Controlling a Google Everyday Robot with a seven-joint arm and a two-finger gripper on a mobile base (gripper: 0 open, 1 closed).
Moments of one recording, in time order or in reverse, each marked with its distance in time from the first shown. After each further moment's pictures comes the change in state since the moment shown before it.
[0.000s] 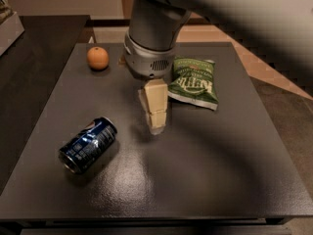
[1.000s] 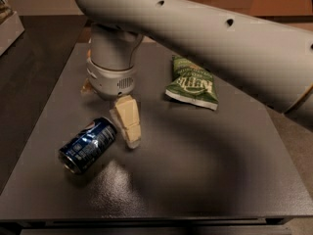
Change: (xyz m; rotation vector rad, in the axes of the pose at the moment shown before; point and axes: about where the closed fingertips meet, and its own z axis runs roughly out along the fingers) arm -0.061 -0.002 0.062 -0.159 -0.067 -0.267
